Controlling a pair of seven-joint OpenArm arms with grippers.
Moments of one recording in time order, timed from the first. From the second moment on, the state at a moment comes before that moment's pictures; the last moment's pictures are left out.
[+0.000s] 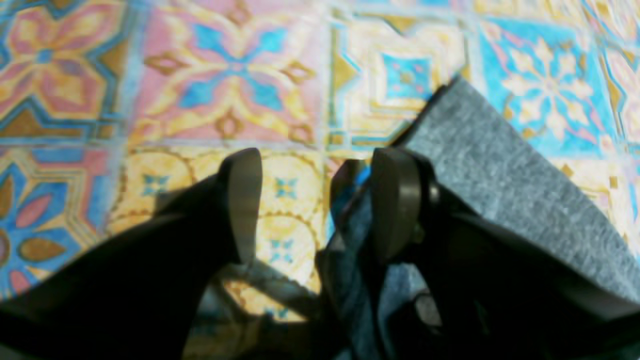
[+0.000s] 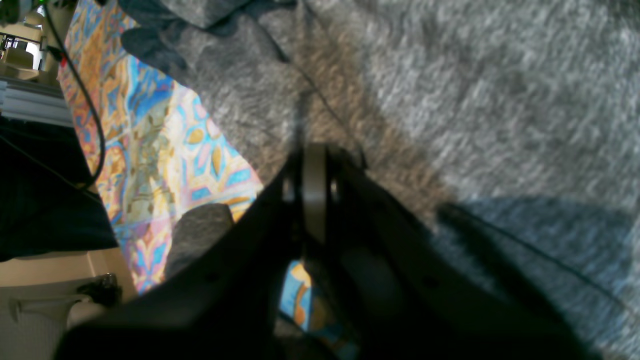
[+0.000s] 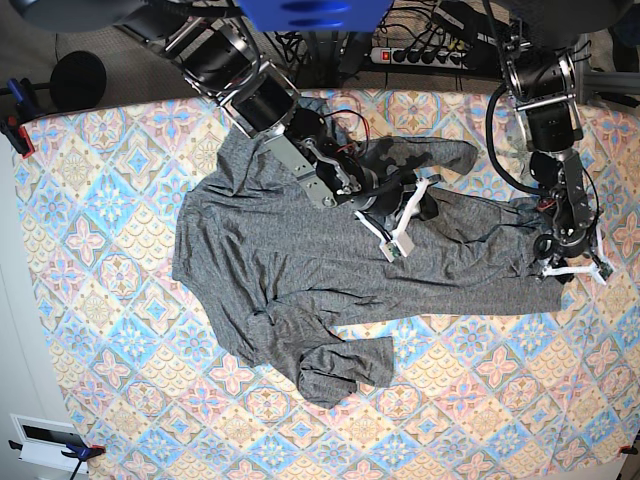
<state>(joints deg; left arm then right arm) -17.2 -20.5 -15.8 49.5 -29.4 16.9 16.1 15.1 -8.2 -41.5 51.6 36.9 9.3 -26.4</state>
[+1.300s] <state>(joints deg) -24.4 -18.3 -16.6 43.4 -39.3 16.5 15.5 15.1 -8.3 -41.4 51.6 36.9 9.3 -26.5</state>
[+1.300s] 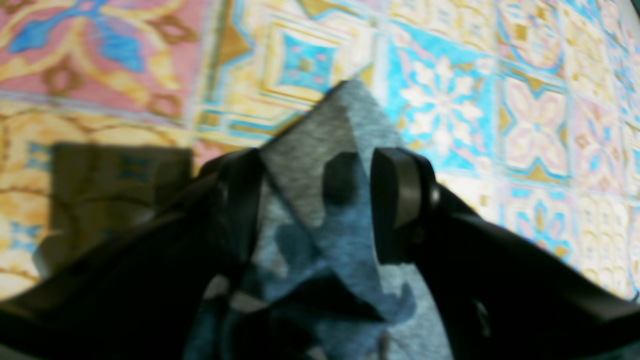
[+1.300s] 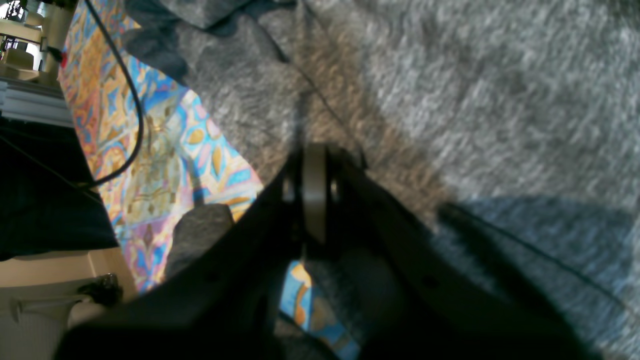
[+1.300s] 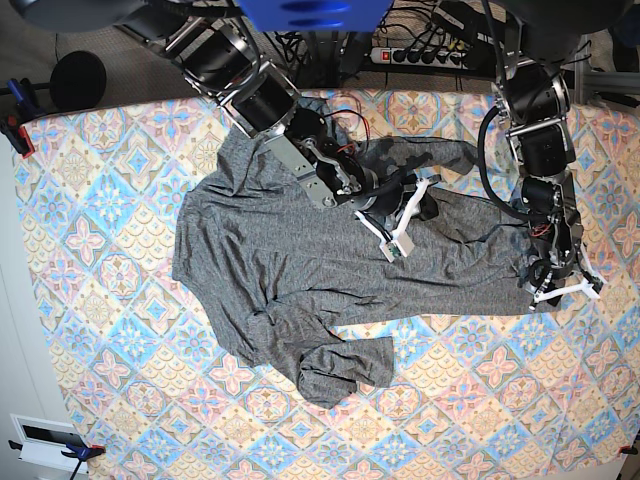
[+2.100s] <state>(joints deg) -38.2 -14.8 -16.7 41.1 -38.9 17.3 10.4 15.1 -8.3 -41.4 51.6 36.9 9.3 -26.5</state>
